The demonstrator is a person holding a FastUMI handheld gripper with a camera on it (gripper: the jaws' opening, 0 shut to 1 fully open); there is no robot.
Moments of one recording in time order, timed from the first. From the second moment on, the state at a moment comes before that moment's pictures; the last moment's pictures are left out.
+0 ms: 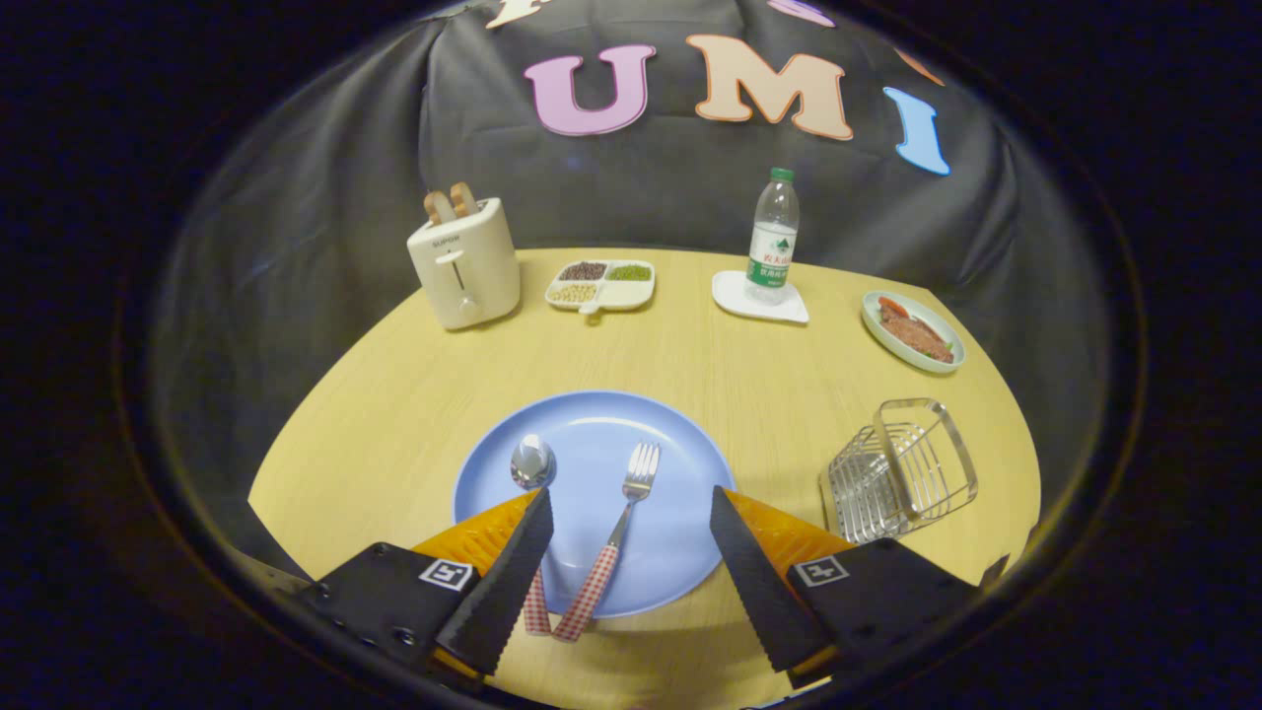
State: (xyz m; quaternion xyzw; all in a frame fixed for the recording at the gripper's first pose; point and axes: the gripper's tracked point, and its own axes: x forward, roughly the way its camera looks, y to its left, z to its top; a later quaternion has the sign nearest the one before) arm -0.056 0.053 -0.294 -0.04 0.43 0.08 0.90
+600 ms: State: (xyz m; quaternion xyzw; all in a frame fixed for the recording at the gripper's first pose) arm -0.076 0.050 -0.339 -0.08 0.49 0.09 0.86
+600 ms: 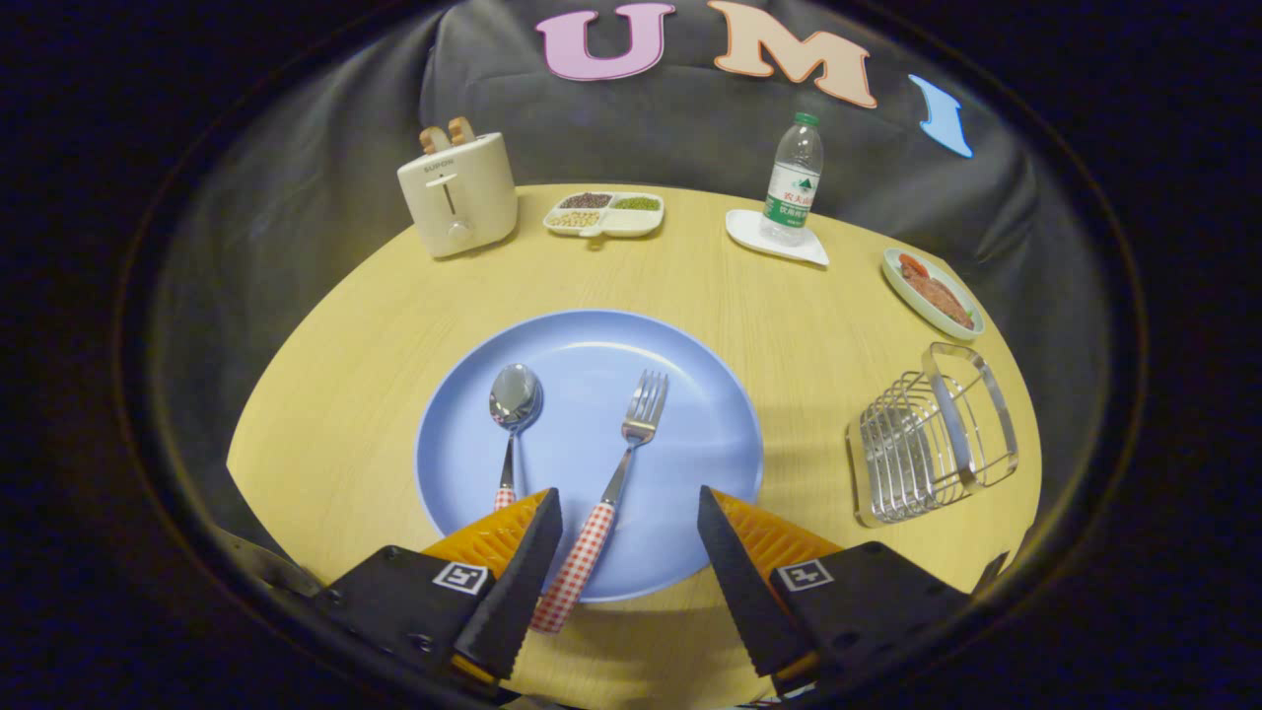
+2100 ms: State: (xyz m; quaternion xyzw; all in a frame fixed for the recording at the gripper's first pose) arm -0.075 0.032 -0.326 -0.12 0.53 0.11 0.83
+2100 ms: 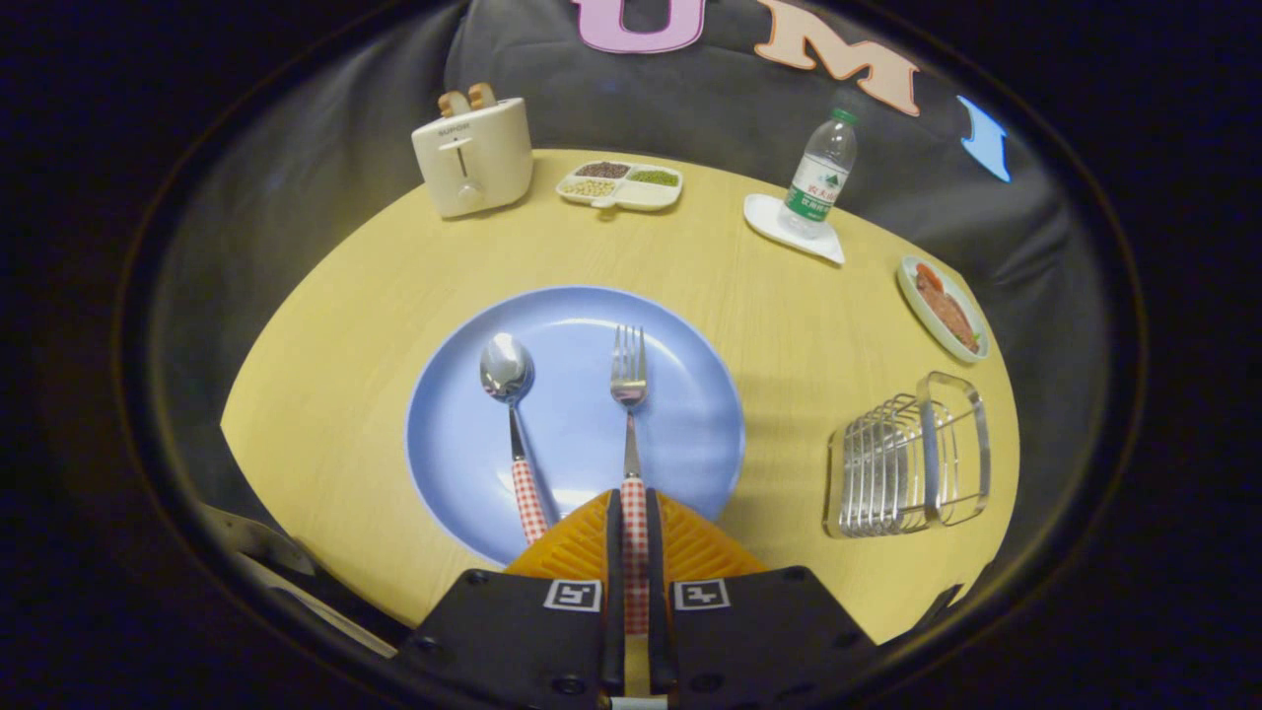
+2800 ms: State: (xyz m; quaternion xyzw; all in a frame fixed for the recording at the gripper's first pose) arm -0.053 -0.033 -0.246 -0.13 0.53 0.14 0.82
